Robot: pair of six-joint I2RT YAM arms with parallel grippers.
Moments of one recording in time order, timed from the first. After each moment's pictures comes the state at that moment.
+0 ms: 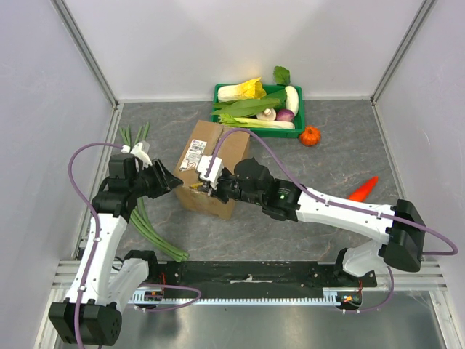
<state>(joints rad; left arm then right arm) -0.04 0.84 0.81 -0.67 0.39 -0.48 1.13 1.44 1.17 0.03 -0.05 -0.23</state>
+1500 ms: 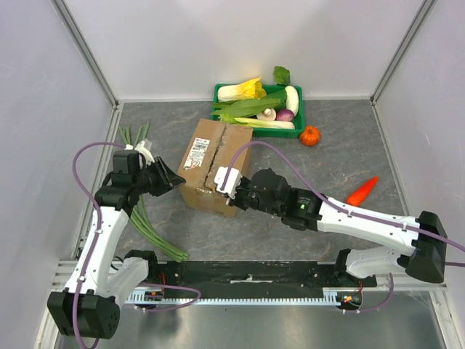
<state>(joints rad) -0.05 0.91 0.83 -0.66 0.39 -0.56 1.14 1.27 1.01 -0.07 0.07 -0.30</state>
